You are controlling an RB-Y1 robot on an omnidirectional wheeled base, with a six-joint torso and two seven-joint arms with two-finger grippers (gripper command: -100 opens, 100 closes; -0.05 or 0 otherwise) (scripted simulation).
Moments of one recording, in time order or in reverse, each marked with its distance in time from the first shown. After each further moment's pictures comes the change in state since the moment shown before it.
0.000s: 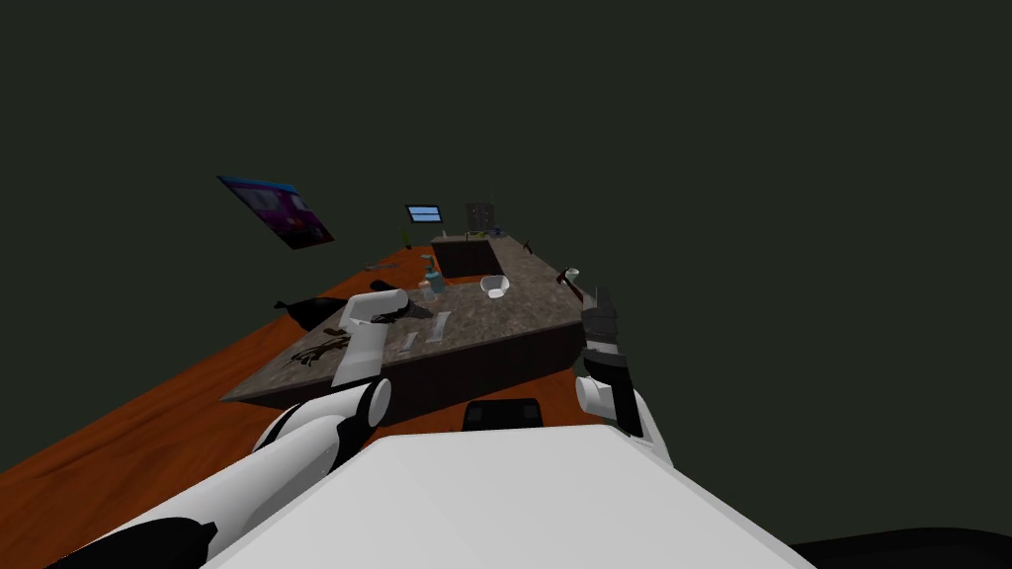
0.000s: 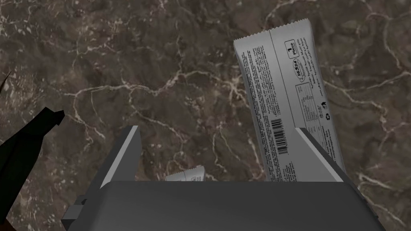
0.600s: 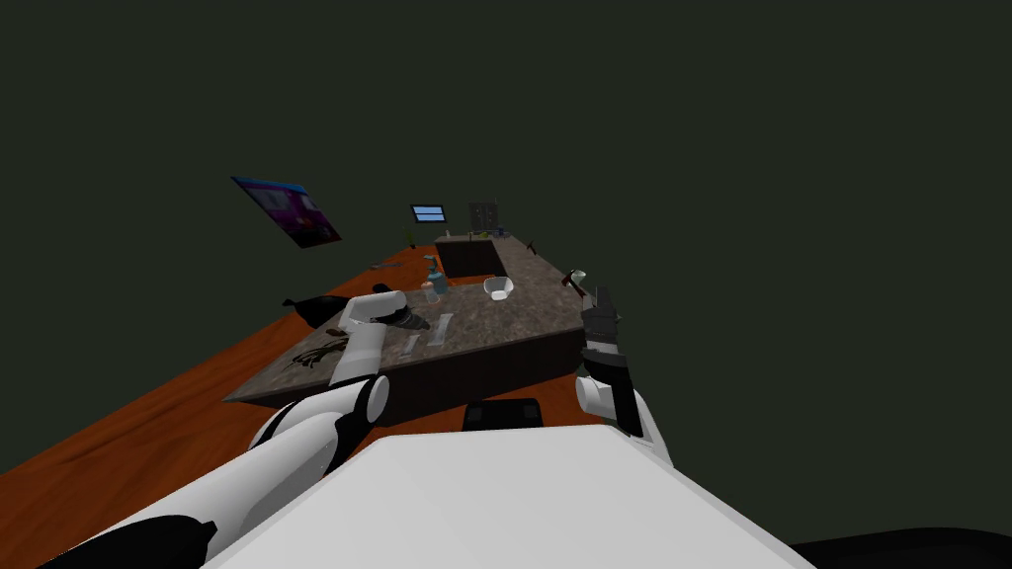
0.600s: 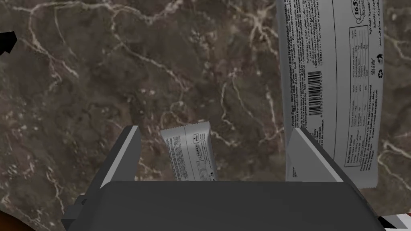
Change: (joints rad) left arm -0.018 0.020 0.019 0.099 -0.015 0.175 0.065; right arm 0.000 0.000 0.000 0.000 0.000 0.000 0.000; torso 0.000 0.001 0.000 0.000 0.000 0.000
